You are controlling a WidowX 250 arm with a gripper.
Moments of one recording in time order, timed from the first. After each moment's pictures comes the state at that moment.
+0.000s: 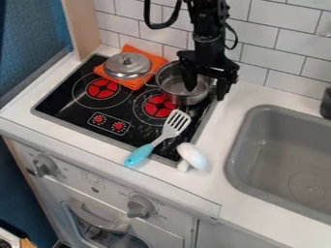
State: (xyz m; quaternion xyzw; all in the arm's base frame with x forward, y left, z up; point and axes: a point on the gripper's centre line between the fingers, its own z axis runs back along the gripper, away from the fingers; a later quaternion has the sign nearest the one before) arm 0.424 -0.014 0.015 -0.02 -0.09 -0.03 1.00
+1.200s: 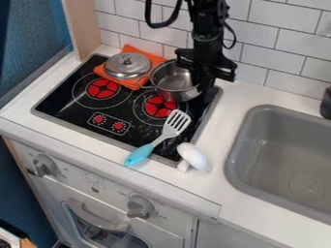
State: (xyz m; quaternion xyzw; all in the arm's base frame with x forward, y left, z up) arm 0.425 -0.007 0.023 -0.01 -0.09 -0.02 1.00
